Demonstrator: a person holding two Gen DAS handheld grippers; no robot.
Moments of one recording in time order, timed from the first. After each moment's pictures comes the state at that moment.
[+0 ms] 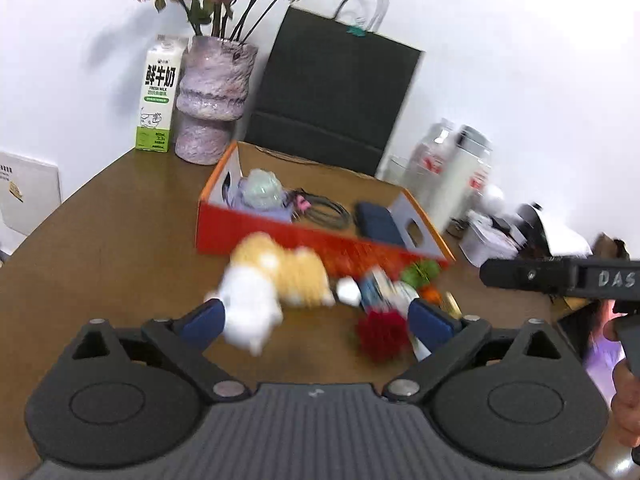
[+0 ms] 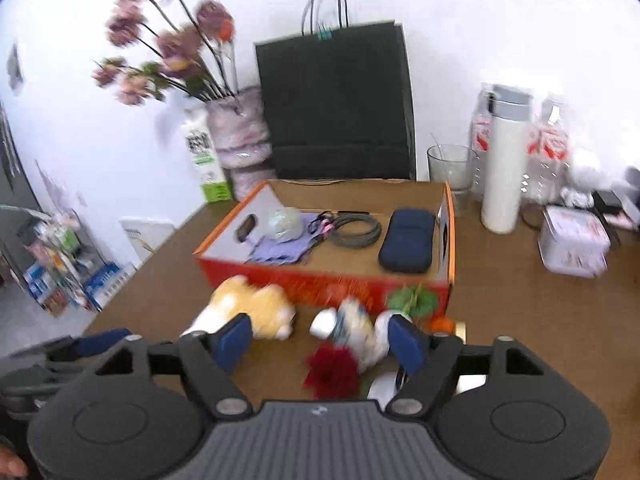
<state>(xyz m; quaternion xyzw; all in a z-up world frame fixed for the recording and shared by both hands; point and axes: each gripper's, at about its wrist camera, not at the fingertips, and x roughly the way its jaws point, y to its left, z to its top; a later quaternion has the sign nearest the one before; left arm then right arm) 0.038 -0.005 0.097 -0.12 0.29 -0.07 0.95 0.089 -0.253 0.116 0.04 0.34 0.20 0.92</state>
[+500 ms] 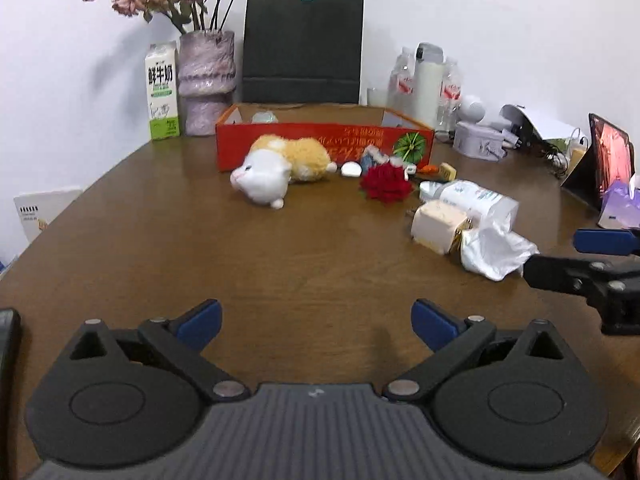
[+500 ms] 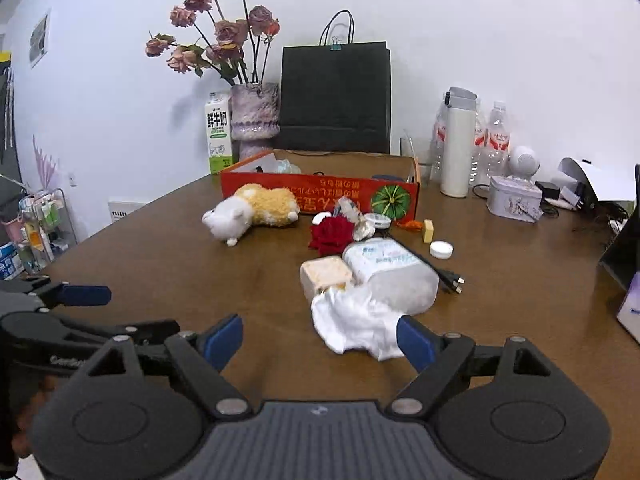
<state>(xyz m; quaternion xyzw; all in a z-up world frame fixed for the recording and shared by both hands) -0.071 -0.023 0.013 0.00 0.29 -0.06 0.96 -0.105 -0.251 0.018 -0.02 0.26 0.15 0.95</state>
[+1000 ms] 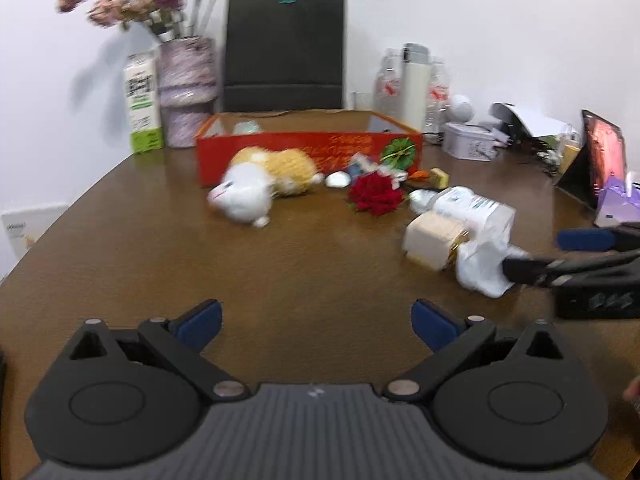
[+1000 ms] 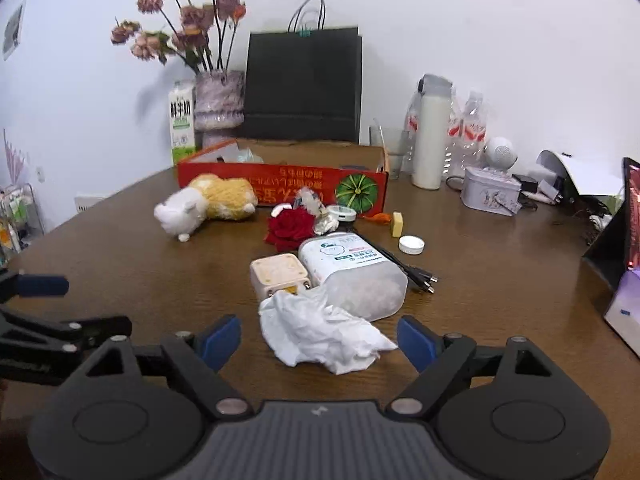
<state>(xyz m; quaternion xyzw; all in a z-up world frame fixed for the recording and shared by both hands) -0.045 -0.034 0.019 0.02 0.28 -0.09 0.96 -0.056 -0.259 0.006 -0.04 0.28 0.11 0.95</state>
